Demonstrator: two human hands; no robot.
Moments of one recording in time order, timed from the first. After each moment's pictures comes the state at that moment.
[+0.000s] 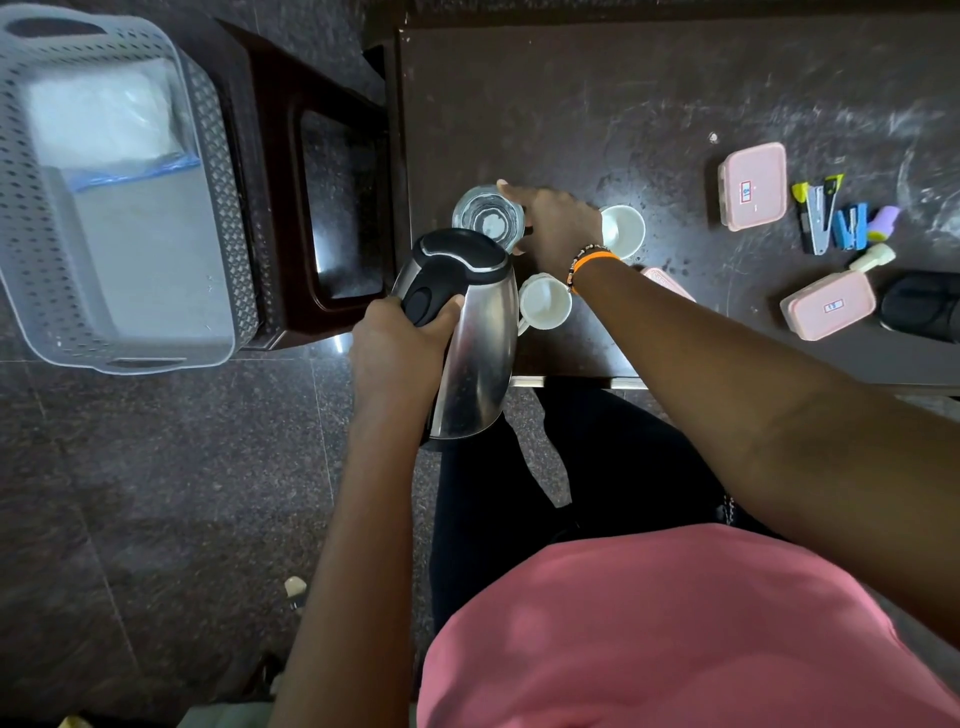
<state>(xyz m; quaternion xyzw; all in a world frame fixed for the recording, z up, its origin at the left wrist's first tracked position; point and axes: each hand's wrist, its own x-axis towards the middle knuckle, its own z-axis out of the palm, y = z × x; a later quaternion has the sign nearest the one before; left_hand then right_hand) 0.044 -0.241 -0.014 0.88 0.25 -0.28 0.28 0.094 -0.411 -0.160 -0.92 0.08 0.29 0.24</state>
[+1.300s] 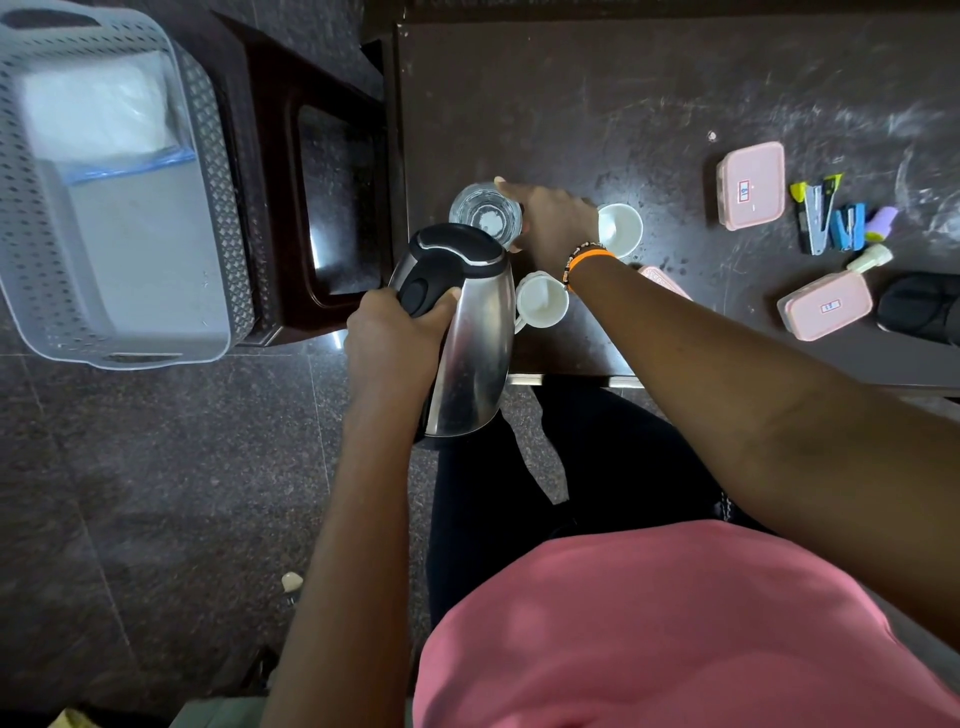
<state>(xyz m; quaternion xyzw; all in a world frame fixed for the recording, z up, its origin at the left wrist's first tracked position) 0.050 -0.245 -0.009 0.88 0.26 -0.28 0.26 0.096 -0.410 -0.153 -0.92 0.08 0.30 0.23</state>
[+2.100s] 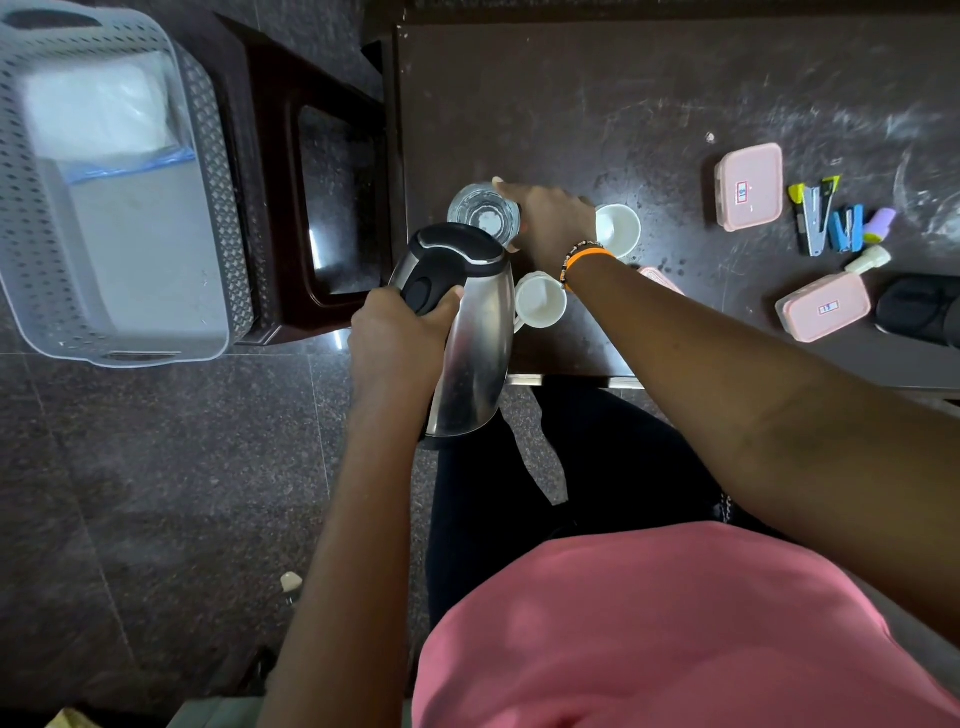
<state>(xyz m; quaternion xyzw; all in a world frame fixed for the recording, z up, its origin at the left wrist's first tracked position) 0.049 -0.253 -0.007 0.88 0.27 -0.29 0.25 0.098 -0.411 -0.148 -0.92 0.07 0.33 0.23</state>
